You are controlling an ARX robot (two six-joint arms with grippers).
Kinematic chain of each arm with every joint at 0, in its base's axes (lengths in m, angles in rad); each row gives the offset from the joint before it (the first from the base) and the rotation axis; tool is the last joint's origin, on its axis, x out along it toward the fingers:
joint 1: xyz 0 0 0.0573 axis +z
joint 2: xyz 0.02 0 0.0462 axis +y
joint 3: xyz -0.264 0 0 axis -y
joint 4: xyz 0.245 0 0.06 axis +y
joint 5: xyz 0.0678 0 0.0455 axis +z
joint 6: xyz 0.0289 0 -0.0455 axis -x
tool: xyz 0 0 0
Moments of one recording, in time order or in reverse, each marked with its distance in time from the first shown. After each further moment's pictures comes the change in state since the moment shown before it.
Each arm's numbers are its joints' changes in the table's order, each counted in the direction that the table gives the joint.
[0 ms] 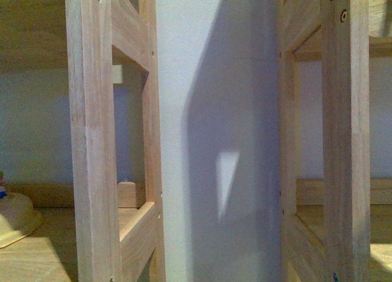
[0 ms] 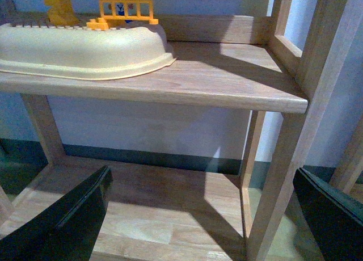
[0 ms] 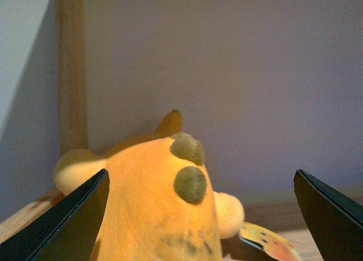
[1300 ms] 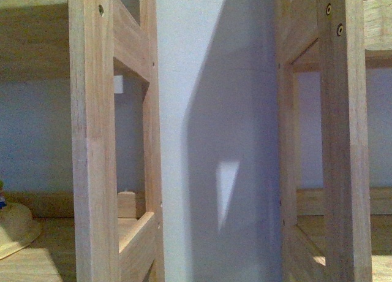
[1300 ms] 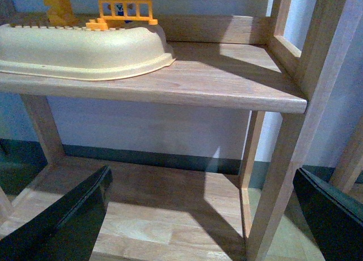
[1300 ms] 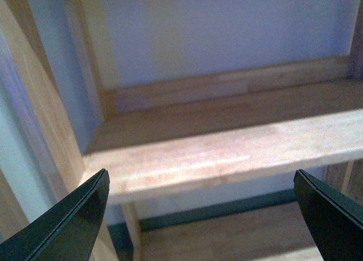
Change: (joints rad) left arm 0.000 0.000 0.000 0.000 0.000 0.000; right arm 0.120 -1.041 -1.219 0.347 -0.083 -0.243
